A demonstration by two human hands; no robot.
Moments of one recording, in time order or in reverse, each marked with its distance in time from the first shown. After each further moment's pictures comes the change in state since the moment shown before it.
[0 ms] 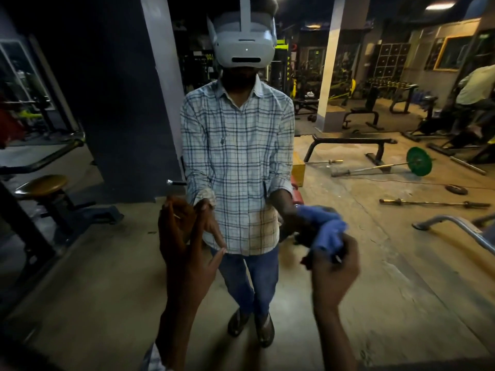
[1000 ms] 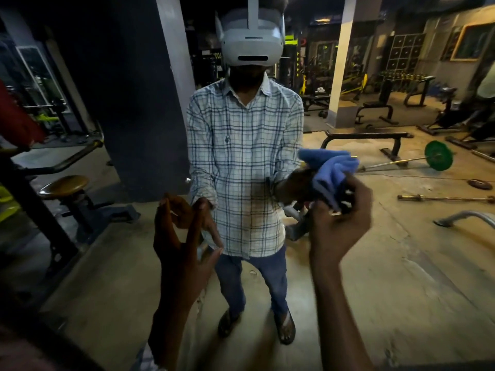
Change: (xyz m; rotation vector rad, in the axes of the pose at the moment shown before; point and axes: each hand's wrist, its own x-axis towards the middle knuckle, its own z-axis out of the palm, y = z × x) left_hand 0.004 -0.090 -0.046 0.020 -0.025 0.059; right_hand -0.012 -0.097 0.095 0.112 0.124 -0.296
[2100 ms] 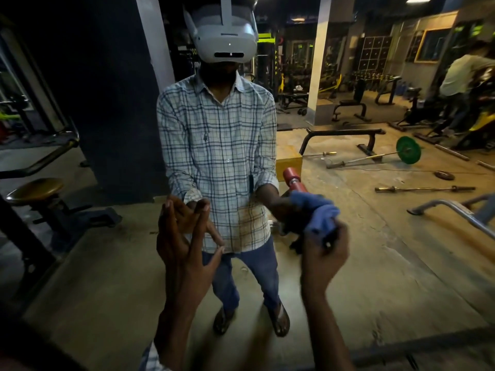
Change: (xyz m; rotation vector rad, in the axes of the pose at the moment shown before) left_hand -0.010 -0.025 -0.006 -0.031 -0.007 -0.017; right_hand -0.098 0.029 -0.007 -0.042 -0.024 0.241
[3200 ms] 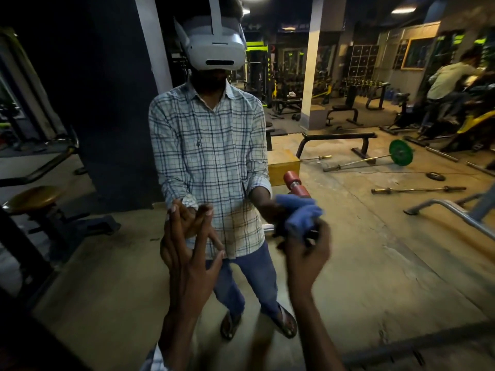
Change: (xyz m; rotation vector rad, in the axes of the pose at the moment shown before) left_hand -0.013 -0.056 -0.024 -0.027 -0.080 -0.068; right_hand -0.065 -0.023 0.054 0.000 -0.044 -0.010
